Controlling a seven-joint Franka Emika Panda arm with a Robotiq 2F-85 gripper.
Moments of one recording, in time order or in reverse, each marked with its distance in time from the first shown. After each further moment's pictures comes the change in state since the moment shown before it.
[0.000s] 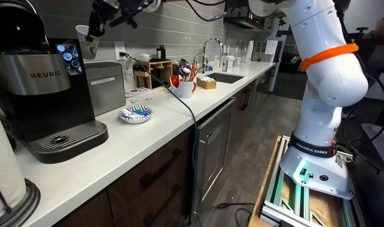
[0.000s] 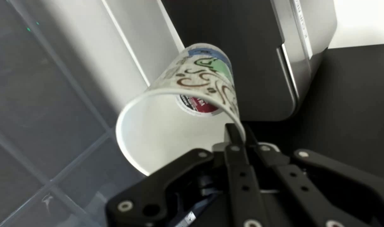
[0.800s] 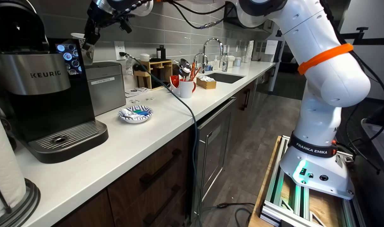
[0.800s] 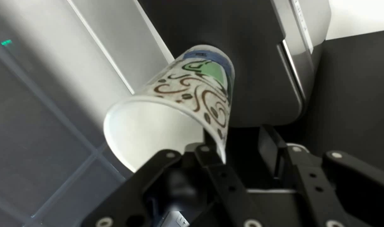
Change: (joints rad) arm 0.043 0.131 -0.026 0.184 0.043 -0.100 0.028
